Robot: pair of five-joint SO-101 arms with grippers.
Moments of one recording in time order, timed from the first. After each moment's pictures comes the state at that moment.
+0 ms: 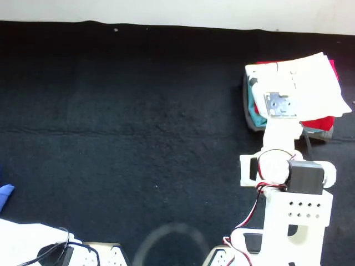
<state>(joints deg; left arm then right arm) -81.2 19.2 10.4 44.1 -37.8 -2.6 -48.3 23.5 100.4 5.8</state>
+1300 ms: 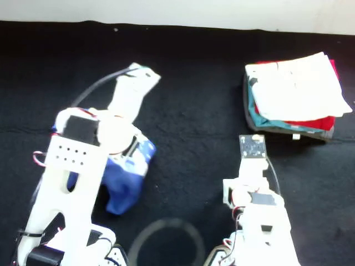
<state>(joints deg) 8.5 -30.6 20.8 84.1 -16.8 -2.6 -49.0 86.2 35.5 5.8</state>
